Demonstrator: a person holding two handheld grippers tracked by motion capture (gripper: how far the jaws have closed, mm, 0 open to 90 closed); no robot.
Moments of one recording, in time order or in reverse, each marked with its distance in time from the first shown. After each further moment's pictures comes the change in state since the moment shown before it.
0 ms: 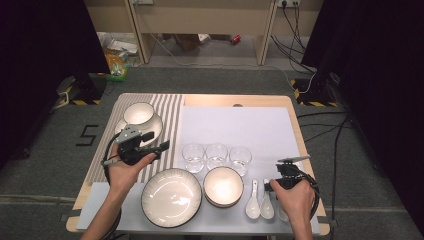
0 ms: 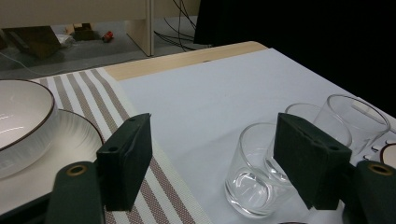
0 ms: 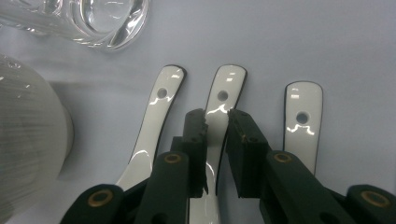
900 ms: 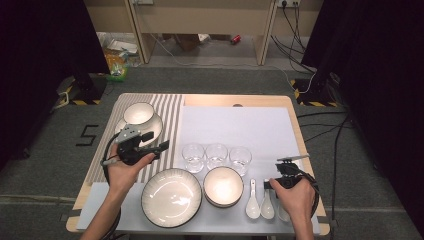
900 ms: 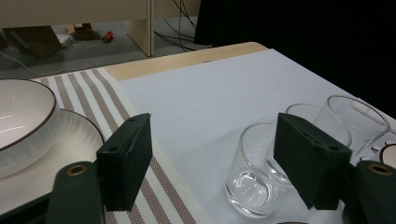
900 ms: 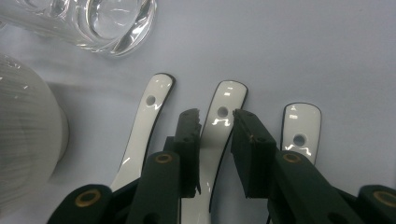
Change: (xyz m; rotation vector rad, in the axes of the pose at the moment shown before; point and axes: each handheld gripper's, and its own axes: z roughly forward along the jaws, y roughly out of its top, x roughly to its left) left arm 0.001 0.000 -0.001 -0.002 0.002 0.000; right arm -0.004 0.004 0.003 -0.037 0.015 -0.072
